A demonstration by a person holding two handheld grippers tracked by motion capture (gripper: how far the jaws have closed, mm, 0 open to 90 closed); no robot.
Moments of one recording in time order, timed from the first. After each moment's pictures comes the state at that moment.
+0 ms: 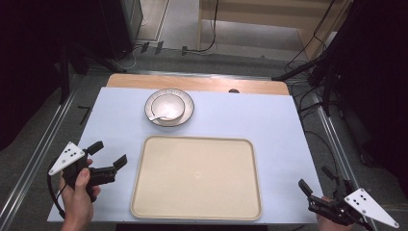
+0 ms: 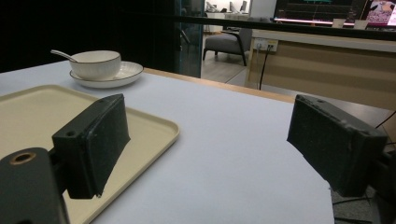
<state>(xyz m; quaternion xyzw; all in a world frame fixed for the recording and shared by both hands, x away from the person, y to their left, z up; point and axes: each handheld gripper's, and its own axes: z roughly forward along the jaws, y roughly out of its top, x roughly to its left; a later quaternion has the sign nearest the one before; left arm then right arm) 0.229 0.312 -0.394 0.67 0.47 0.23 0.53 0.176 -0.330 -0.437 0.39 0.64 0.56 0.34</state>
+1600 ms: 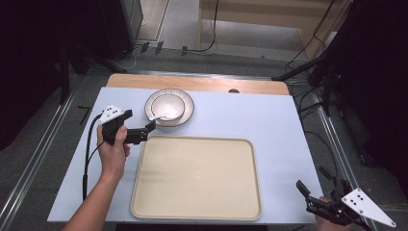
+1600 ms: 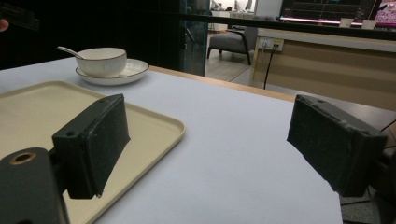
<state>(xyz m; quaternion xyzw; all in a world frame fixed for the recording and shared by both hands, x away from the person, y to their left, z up) 0.337 0.258 -0.385 0.69 0.47 0.22 0.51 0.176 -0.326 -0.438 0.38 0.65 0.56 0.33</state>
